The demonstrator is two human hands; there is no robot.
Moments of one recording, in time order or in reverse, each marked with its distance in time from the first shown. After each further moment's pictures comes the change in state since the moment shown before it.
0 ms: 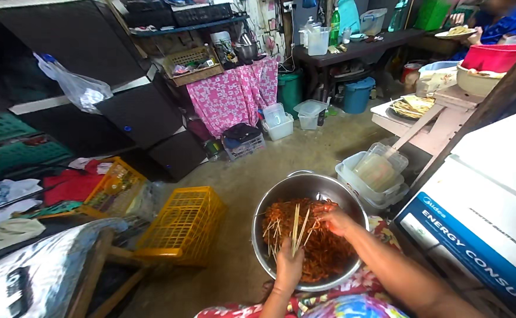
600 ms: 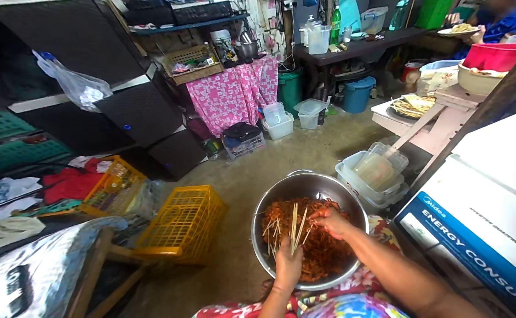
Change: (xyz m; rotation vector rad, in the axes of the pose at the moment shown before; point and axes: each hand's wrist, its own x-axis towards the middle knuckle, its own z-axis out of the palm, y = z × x) left_hand 0.000 0.000 0.001 0.016 0.033 -0.020; right_hand -0.010 0.003 0.007 -0.336 -0.109 -0.054
